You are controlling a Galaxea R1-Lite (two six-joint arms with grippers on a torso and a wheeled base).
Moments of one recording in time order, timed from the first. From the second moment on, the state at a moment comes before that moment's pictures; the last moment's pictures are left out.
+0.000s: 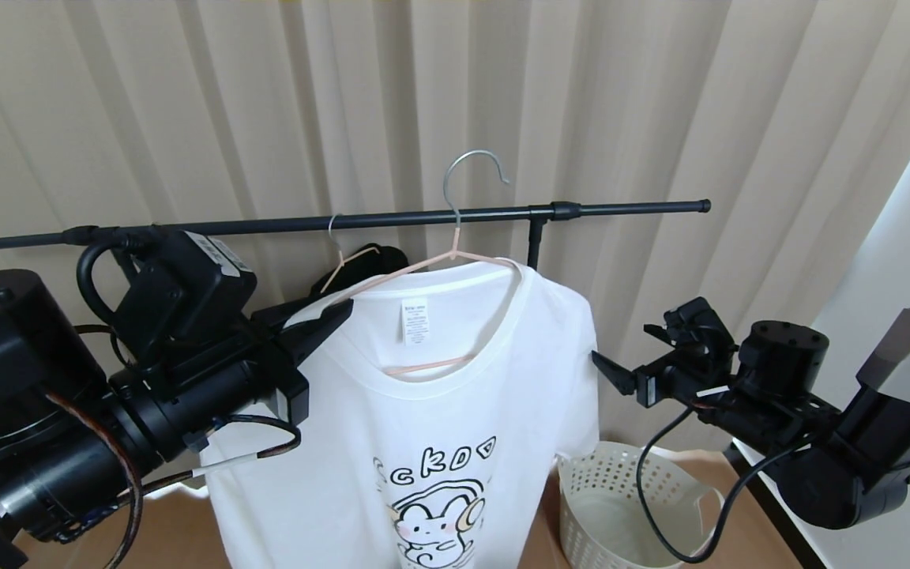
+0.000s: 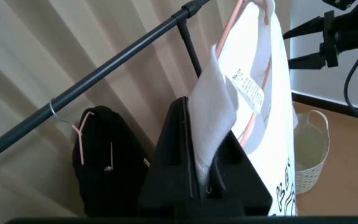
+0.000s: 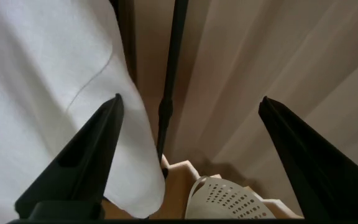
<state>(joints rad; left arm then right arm) -0.51 1.49 -0.47 -1.06 -0.13 0.39 0.19 2.14 -0.58 -1.38 0.21 -0.14</state>
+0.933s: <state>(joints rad) -0.43 1.67 -0.59 -1.06 0.01 0.30 0.19 2.14 -0.59 -1.38 0.21 -0.14</state>
